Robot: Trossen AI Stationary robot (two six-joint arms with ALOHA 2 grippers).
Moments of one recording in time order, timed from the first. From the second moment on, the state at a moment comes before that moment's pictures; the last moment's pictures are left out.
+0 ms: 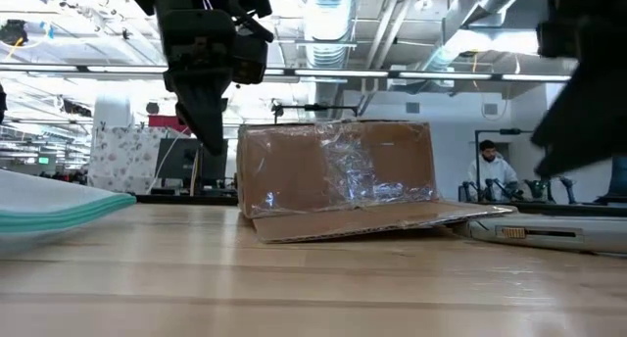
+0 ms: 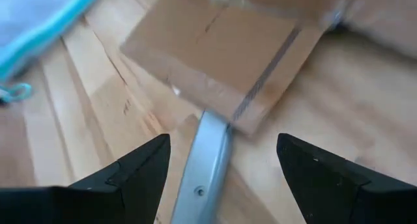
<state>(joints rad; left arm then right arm) -0.02 1.54 1.03 -0.64 0.09 -0.40 0.75 1.47 0.69 -0.26 0.68 1.30</state>
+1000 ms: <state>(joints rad) -0.02 1.54 1.03 -0.68 0.09 -0.40 0.82 1.86 0.73 -0.14 0.76 1.30</state>
